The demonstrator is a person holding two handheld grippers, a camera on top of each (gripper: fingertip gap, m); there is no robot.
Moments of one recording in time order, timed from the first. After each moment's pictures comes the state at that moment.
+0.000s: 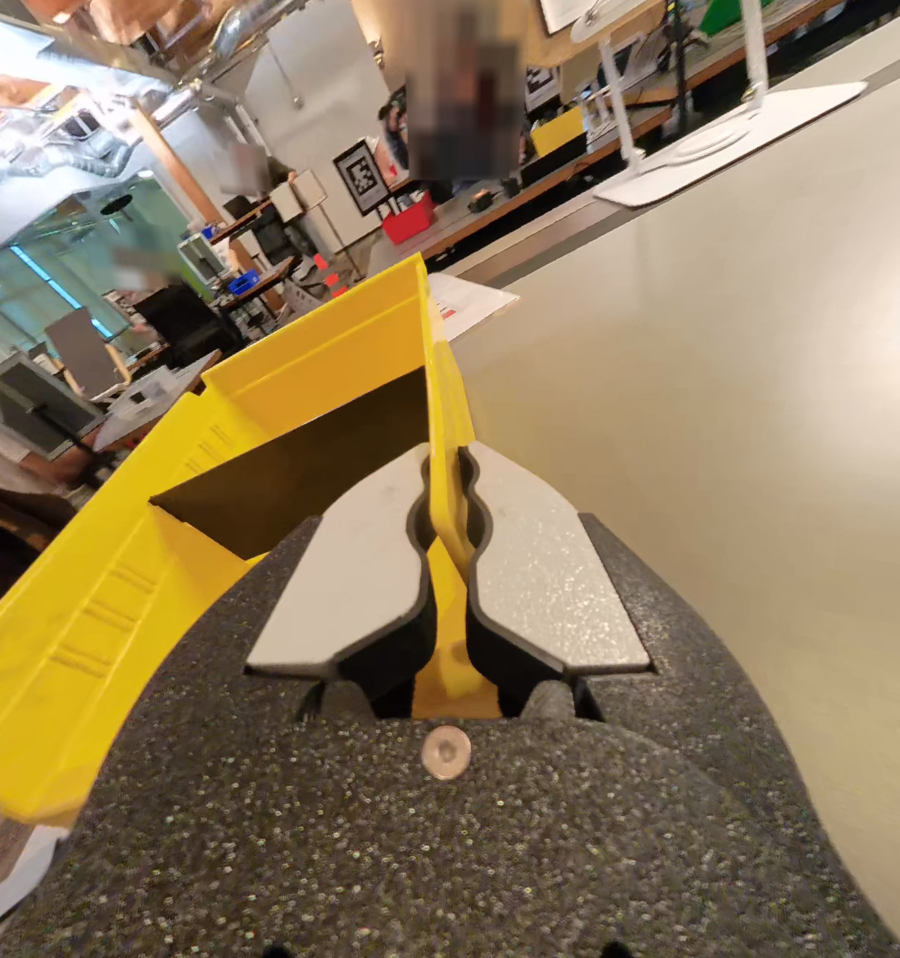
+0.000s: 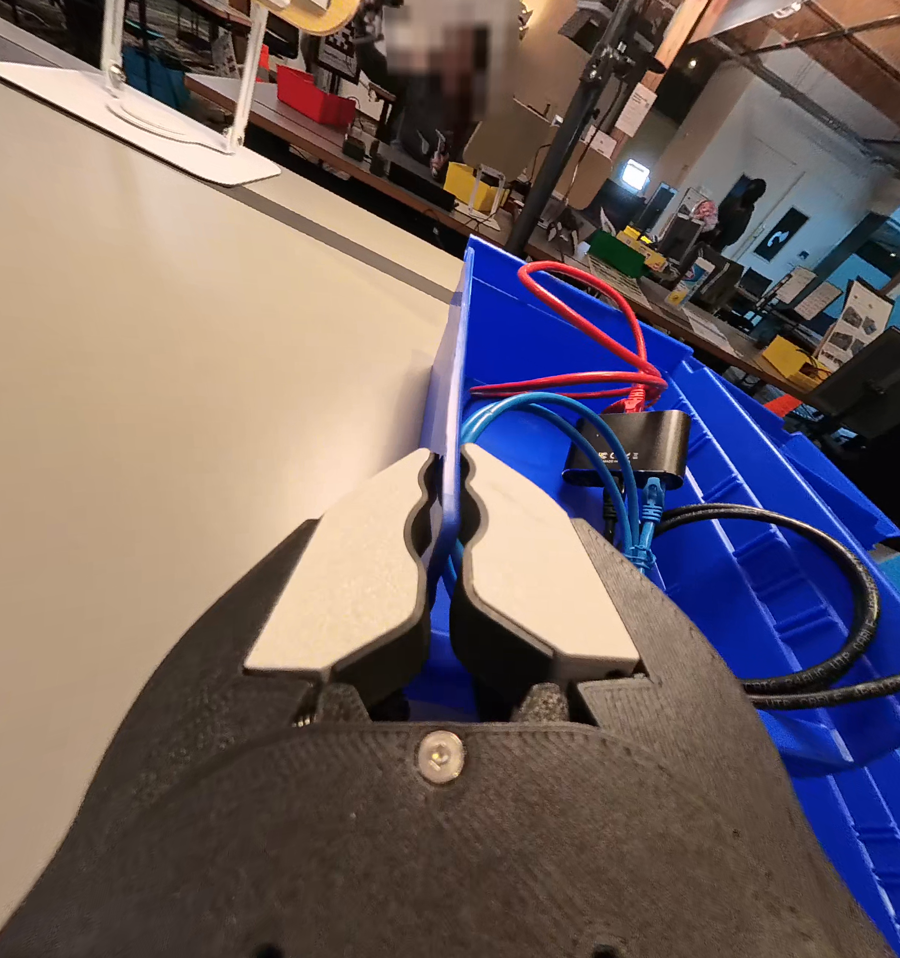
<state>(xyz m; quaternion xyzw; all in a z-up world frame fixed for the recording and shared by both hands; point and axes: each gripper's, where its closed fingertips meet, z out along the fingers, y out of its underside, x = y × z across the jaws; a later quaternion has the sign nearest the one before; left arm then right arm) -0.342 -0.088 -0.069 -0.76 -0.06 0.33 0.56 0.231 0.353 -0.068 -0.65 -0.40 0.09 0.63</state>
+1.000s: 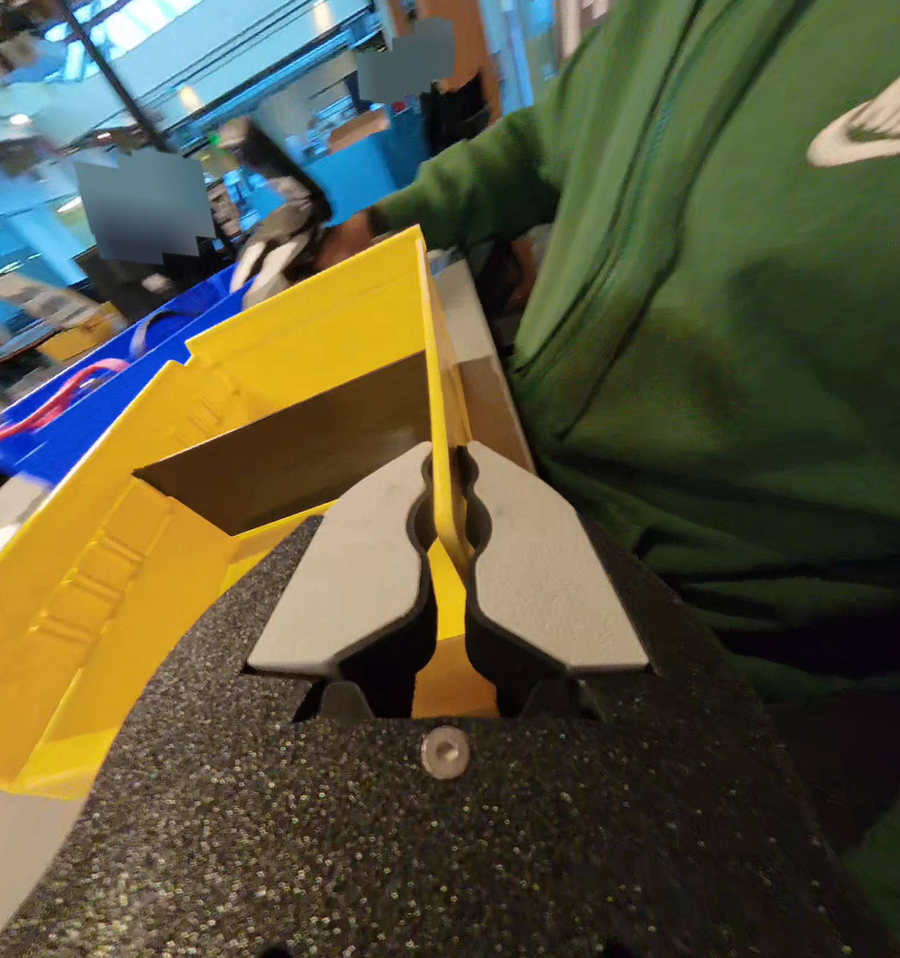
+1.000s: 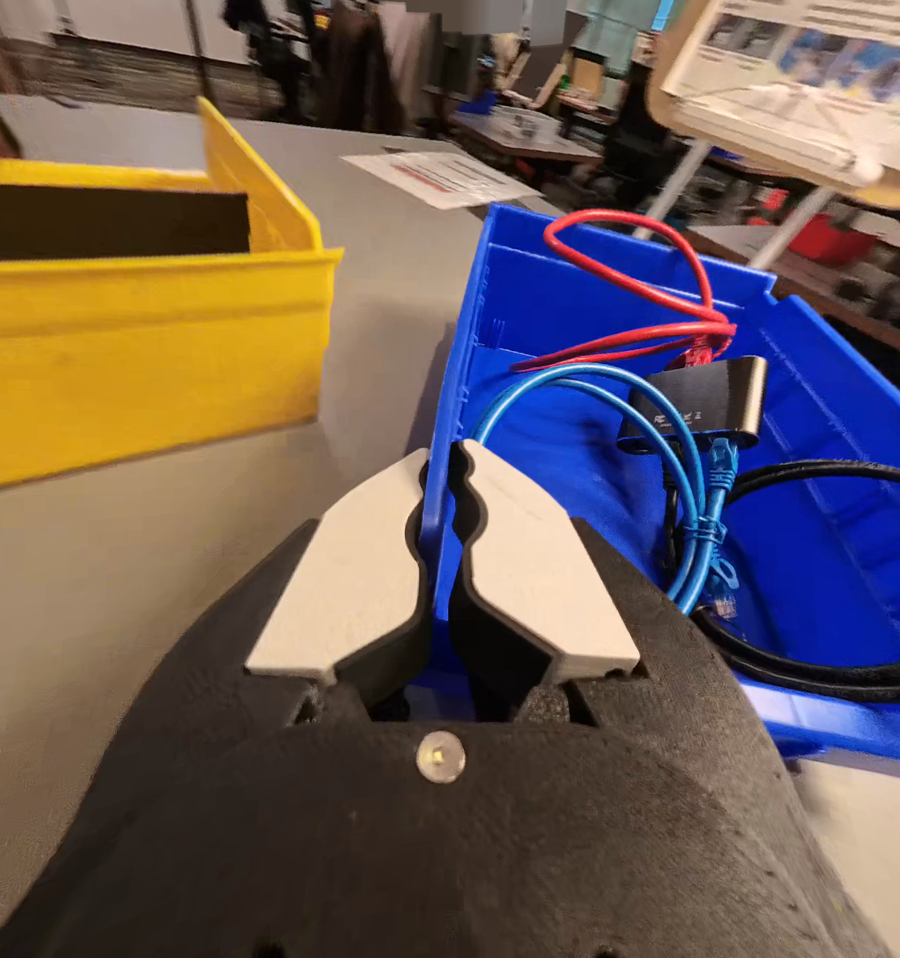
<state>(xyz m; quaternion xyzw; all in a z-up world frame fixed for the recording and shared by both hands) -0.059 -0.093 -0.072 -0.61 0.47 -0.17 0.61 0.067 0.262 -0.072 -0.49 -0.63 0.40 0.45</state>
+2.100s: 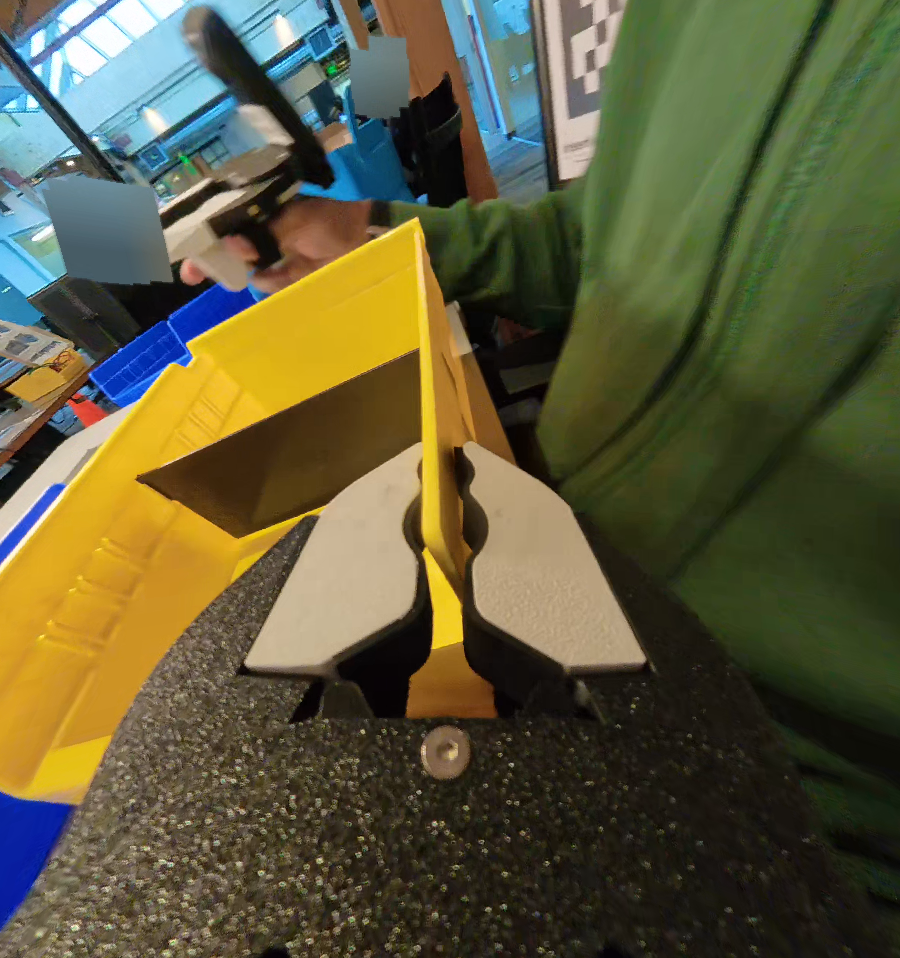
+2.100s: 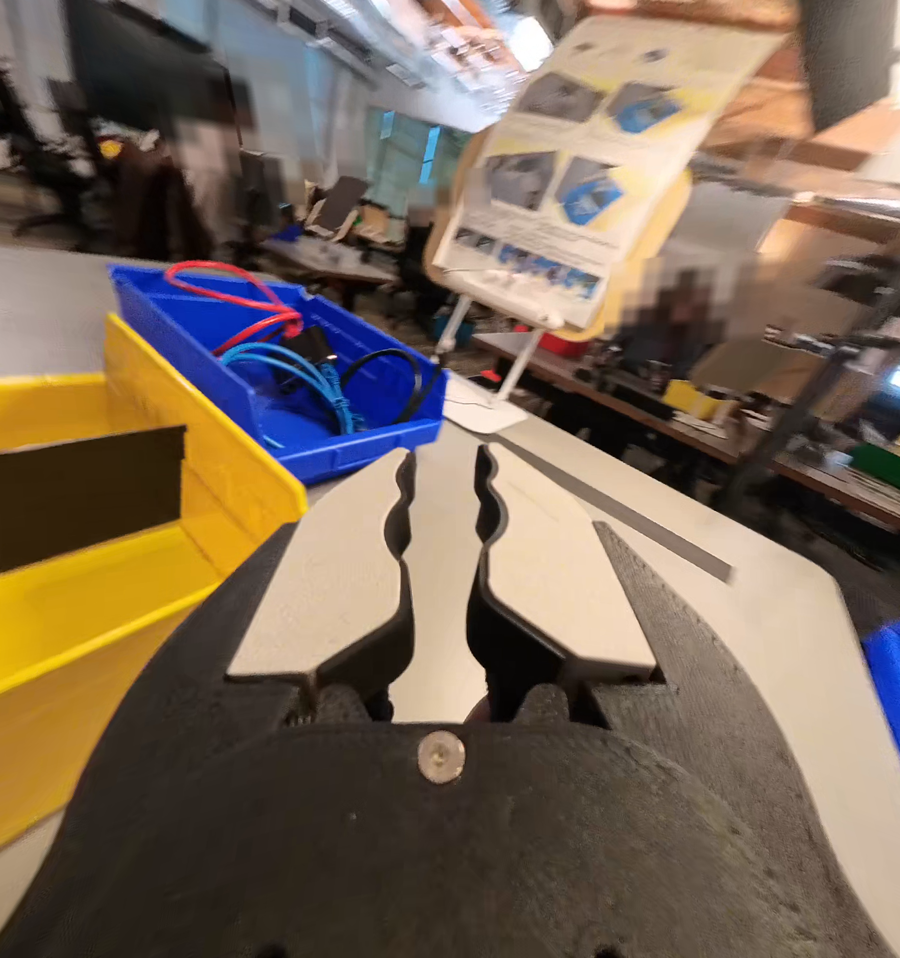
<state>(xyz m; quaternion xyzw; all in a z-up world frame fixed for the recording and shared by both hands) 0.041 -0.030 -0.075 -0.59 0.50 -0.18 0.60 0.126 0.282 0.011 -0.50 -0.49 0.34 0.63</state>
